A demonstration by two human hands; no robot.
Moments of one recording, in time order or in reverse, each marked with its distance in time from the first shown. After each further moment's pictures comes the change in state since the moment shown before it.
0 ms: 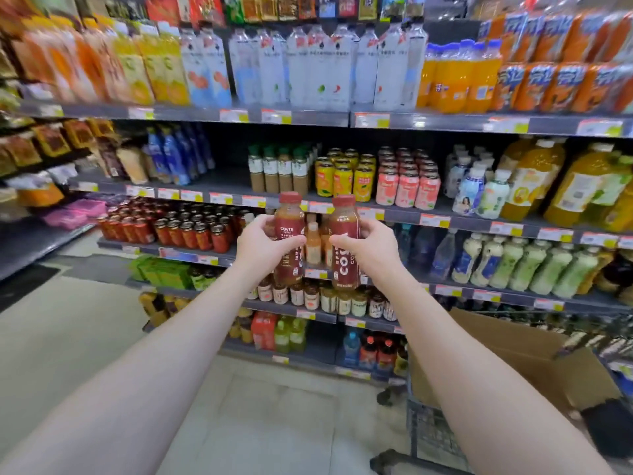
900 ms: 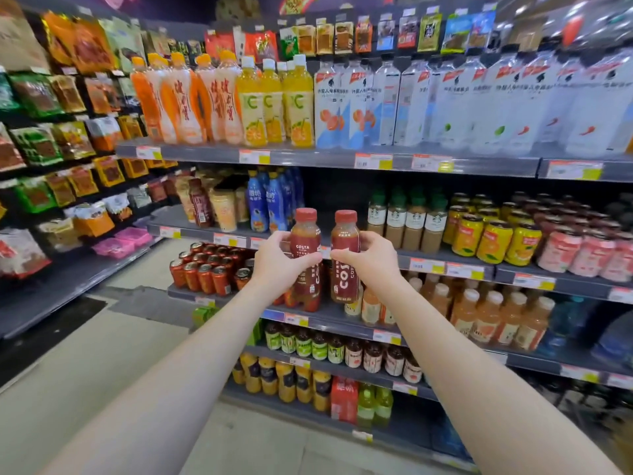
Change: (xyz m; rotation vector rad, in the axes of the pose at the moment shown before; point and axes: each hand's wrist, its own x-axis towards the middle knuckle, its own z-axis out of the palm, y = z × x) left_hand 0.267 -0.162 -0.265 0.011 0.031 0.037; right_hand 0.177 -0.100 0.391 -0.009 -0.056 -0.068
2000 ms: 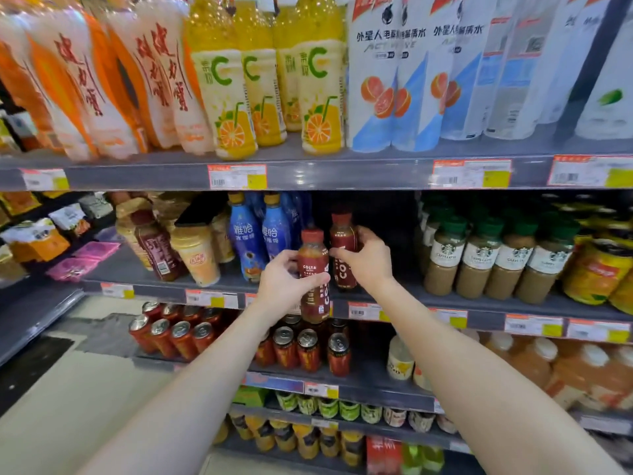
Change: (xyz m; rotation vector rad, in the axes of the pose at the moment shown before) left_hand 0.304 -0.158 0.045 -0.039 -0.189 -0.049; right_hand 0.322 0.107 0.152 -0.138 0.165 -0.020
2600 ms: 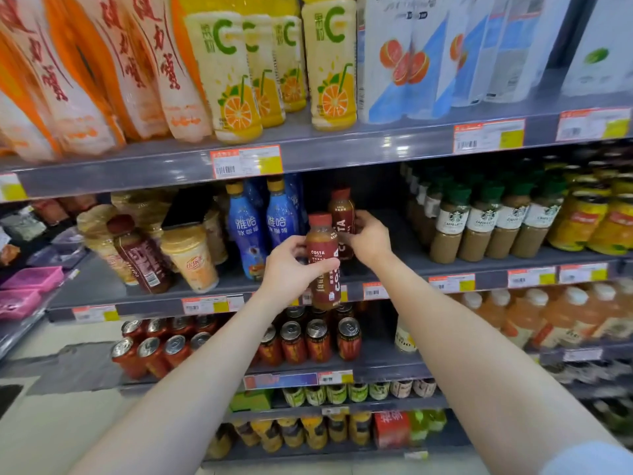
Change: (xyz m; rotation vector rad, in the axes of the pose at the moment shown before) left_hand 0.025 -0.023 -0.026 -0.058 -0.199 0.093; right_hand 0.015 0.013 0.039 -0.062 0.115 0.110
